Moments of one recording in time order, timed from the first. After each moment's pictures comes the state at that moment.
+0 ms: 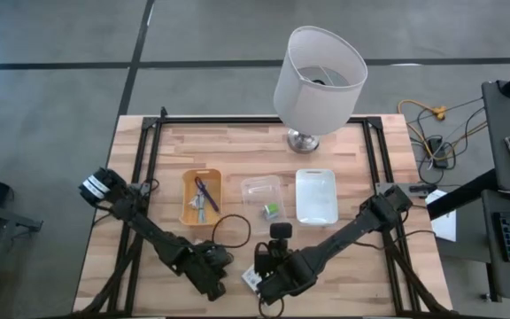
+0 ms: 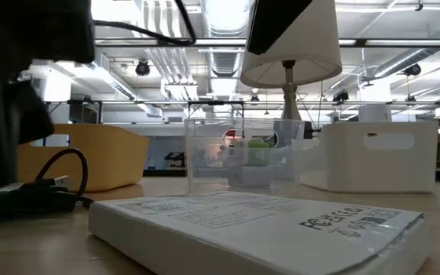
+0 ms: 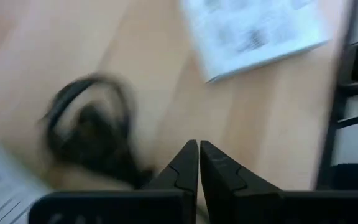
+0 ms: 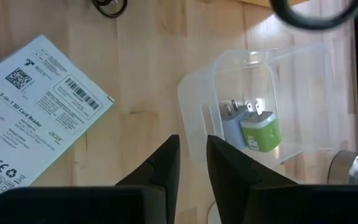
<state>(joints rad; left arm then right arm) -0.69 1.75 0.97 -0.15 -0.21 -1.11 0.57 2.27 2.15 -1.35 0.58 0.55</state>
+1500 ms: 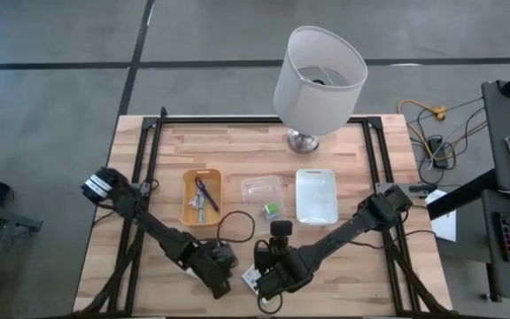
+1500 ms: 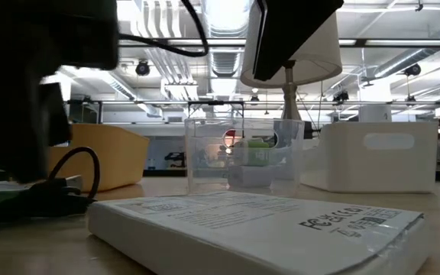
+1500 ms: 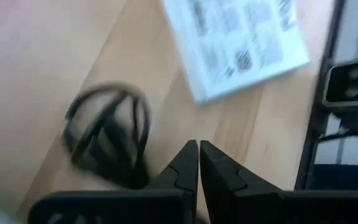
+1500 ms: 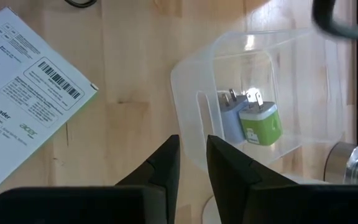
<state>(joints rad) -0.64 1.76 0.97 -0.09 -0.13 -1.10 0.55 2.27 2.08 -1.34 0.58 0.55</state>
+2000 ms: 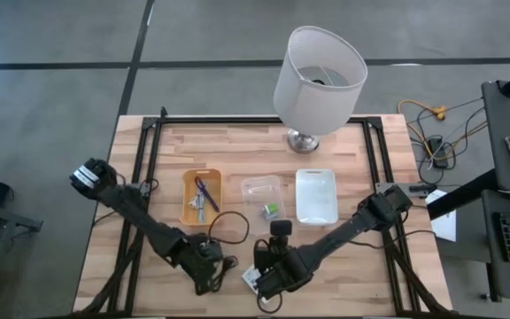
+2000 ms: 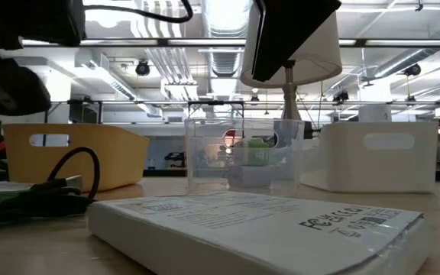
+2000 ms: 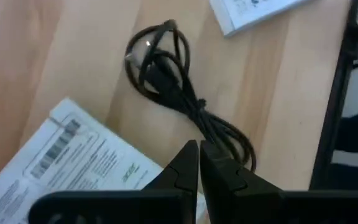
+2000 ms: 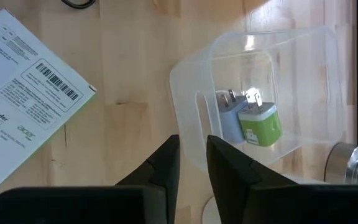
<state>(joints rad) -0.67 1.62 0.97 -0.40 -0.08 -0.99 0.55 2.27 2.08 -1.34 0.58 0.55</state>
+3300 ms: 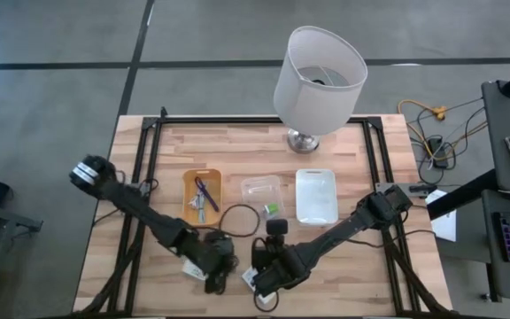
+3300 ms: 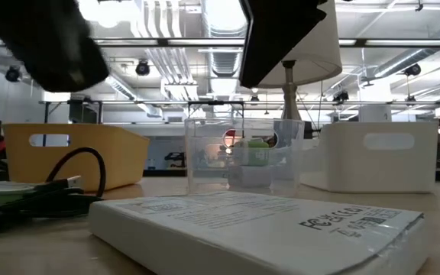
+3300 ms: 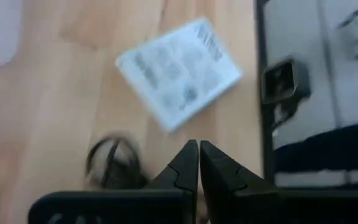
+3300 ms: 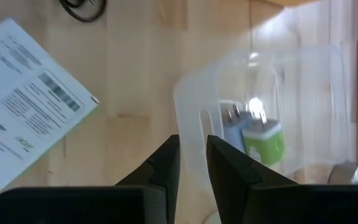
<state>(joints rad) -0.60 1.58 0.97 -0.18 -0.08 -0.78 0.53 2.27 2.06 -1.27 0.58 0.47</state>
